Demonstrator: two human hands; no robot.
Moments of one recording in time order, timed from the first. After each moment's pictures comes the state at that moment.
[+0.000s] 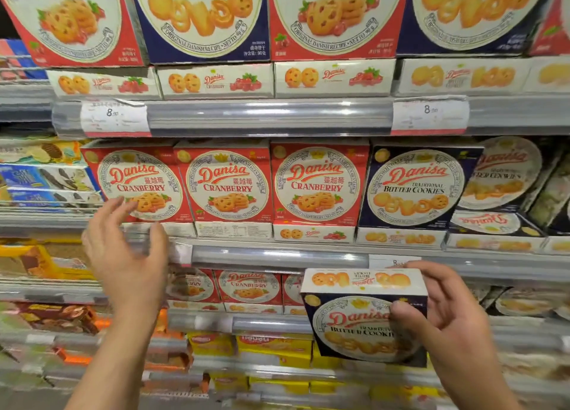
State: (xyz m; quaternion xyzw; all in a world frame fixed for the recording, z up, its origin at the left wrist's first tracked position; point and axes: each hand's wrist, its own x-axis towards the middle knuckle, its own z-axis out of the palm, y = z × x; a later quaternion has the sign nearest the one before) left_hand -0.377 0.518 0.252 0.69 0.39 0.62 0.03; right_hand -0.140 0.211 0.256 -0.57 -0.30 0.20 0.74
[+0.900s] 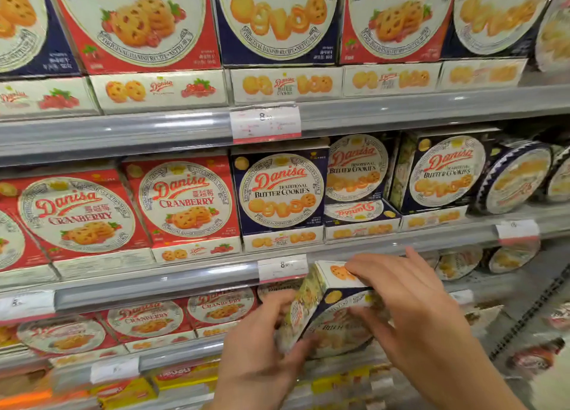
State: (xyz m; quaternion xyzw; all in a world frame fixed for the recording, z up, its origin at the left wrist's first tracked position) left_hand -0.209 0.283 0.219 0.87 0.18 0.28 0.36; right_hand -0.070 0.112 0.277 -0.79 -0.51 -0.22 0.25
